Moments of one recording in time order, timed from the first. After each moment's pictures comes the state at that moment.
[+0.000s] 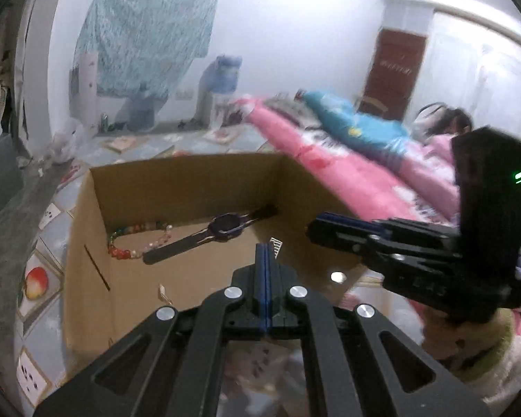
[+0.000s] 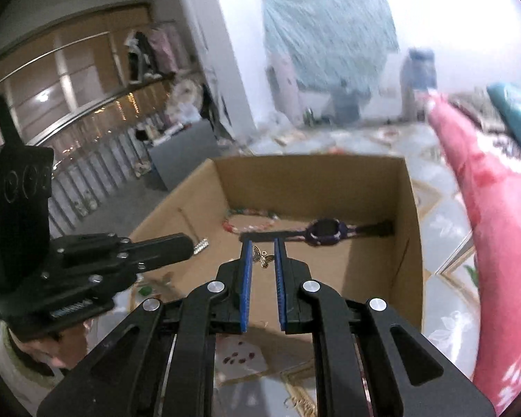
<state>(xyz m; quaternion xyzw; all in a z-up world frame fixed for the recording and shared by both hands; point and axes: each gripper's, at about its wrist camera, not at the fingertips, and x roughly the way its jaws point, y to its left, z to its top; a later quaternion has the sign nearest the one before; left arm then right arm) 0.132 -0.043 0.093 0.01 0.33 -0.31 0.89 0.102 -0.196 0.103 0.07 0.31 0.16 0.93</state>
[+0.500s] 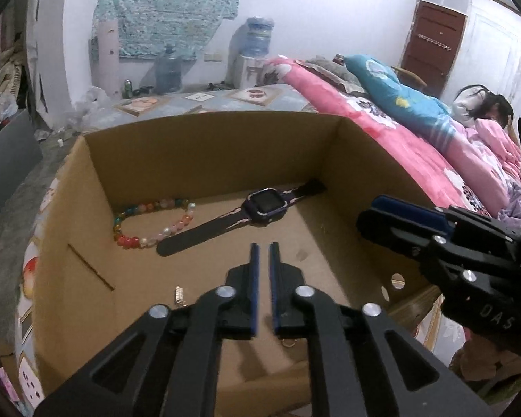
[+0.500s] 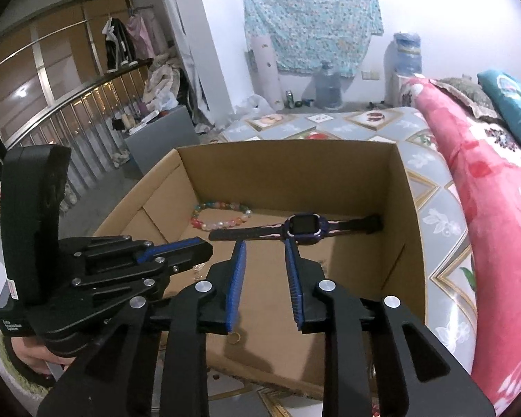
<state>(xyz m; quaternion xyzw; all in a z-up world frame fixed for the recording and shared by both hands) 0.180 -0.058 0.056 0.03 0.40 -0.24 0.88 0.123 -0.196 0.091 0.06 0.34 0.12 0.93</state>
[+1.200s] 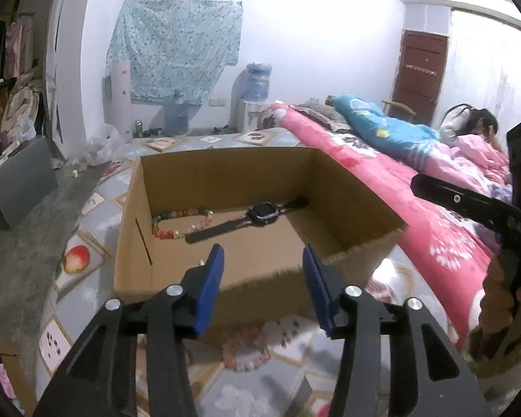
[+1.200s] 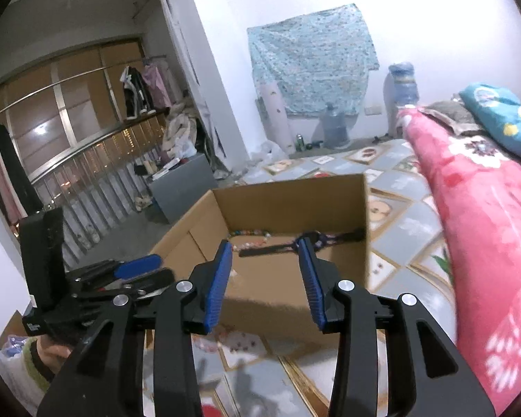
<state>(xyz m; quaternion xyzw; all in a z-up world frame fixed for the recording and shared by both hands) 0.070 -0.010 0.090 0.01 0.30 -0.25 0.92 0.024 -0.237 0.128 0.11 0.25 0.14 0.95</state>
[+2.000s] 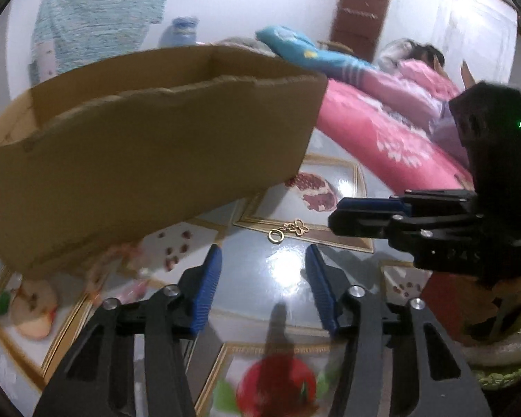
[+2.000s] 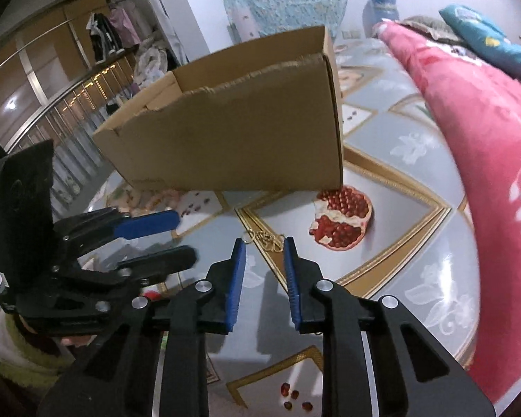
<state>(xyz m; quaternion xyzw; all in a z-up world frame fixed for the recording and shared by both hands) 0.042 -0.092 -0.012 0.09 0.38 -0.37 0.84 -0.010 -0.234 0.007 0.10 0.40 0.11 0.90</state>
